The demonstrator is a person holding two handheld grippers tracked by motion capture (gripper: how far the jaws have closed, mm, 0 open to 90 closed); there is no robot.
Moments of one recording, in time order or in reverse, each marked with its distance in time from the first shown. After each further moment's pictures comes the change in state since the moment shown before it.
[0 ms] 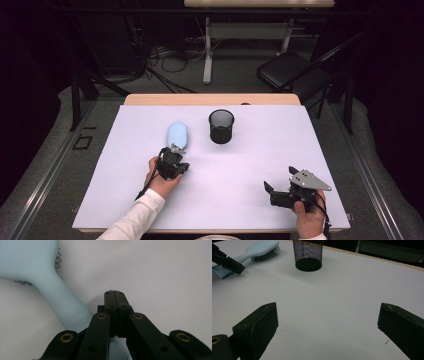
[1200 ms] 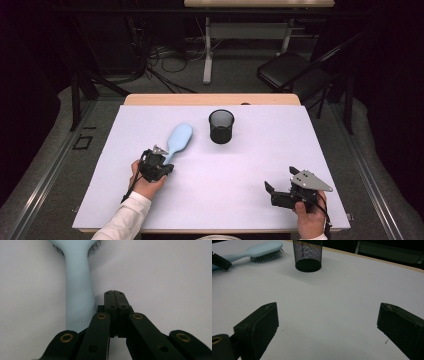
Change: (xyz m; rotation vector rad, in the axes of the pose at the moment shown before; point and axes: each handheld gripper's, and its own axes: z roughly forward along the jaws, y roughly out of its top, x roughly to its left) left arm 0.032 -0.025 -0.021 -0.005 0.046 -0.075; right arm -0.001 0.000 -0.002 -0.012 -0.001 -0.004
